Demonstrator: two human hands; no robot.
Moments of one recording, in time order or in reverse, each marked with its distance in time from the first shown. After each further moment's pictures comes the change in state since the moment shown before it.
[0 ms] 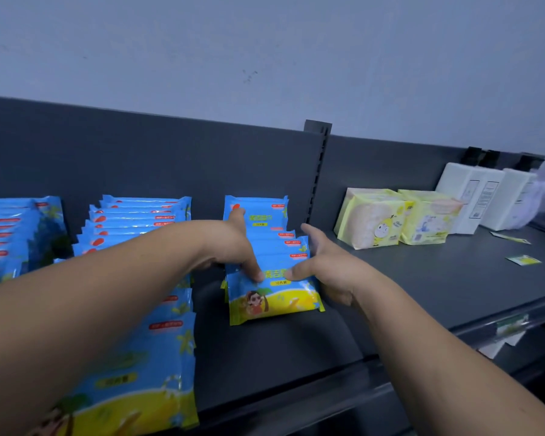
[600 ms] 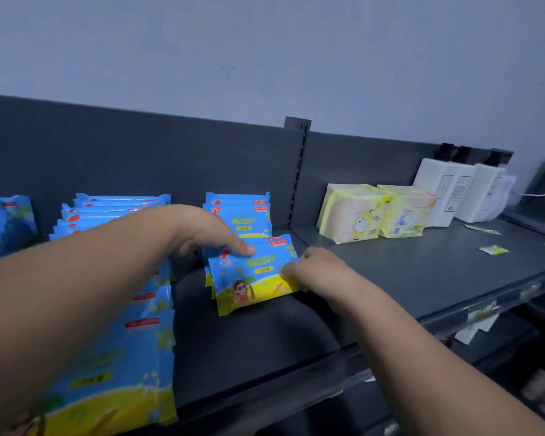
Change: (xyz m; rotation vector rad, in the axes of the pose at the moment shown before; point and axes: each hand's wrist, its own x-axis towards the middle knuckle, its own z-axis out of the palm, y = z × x) left_hand 0.010 0.002 -0.009 -0.099 -0.187 -0.069; right_hand -0.022 0.001 0.002 -0.581 0.342 0.203
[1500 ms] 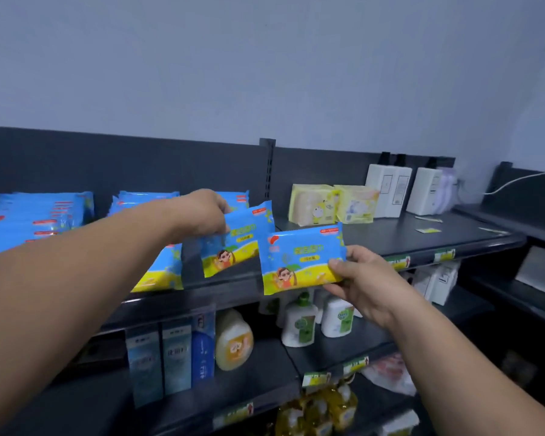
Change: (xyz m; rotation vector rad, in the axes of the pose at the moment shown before) left_hand -0.201 0.020 0.087 0.102 0.444 0.289; right_hand -0.187 0.122 -0.074 0.971 -0.062 -0.179
